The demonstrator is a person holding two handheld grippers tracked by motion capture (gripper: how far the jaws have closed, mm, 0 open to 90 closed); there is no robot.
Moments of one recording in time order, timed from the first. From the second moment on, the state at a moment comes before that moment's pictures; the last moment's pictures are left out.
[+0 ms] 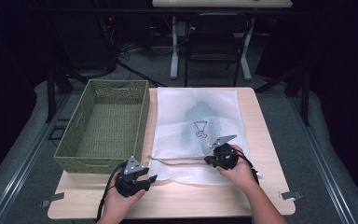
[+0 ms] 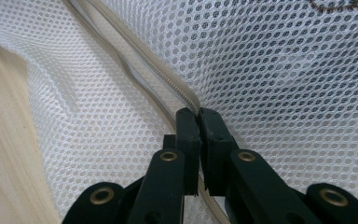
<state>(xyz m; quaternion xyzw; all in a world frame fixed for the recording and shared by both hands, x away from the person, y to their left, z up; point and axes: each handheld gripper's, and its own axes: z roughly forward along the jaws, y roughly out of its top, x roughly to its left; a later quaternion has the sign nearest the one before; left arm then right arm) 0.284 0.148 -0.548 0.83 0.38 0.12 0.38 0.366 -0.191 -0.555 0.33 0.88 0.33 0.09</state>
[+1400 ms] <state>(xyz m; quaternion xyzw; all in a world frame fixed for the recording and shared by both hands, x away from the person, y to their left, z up) 0.283 0.155 -0.548 0.83 0.39 0.12 0.39 0.365 -0.196 -0.558 0.36 0.86 0.34 0.10</state>
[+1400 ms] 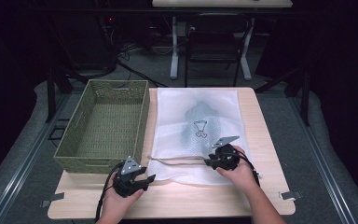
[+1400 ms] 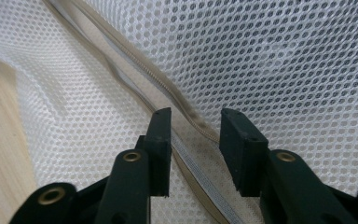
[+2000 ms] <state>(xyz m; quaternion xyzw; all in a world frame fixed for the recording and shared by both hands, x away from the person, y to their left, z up) 0.282 0.157 -0.546 0.83 0.39 0.13 0.39 0.356 -0.202 -0.509 0.37 0.84 0.38 0.14</state>
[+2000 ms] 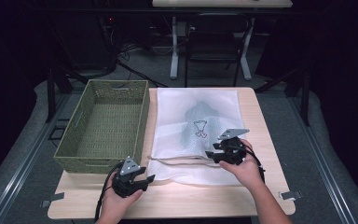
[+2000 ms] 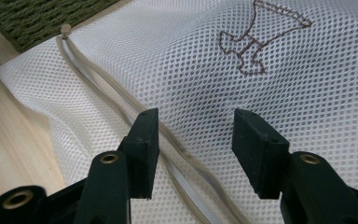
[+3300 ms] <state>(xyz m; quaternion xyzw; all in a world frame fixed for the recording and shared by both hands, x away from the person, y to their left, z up) 0.282 0.158 -0.547 0.83 0.39 0.13 0.39 0.276 -0.253 -0.528 0.39 0.81 0.41 0.18</state>
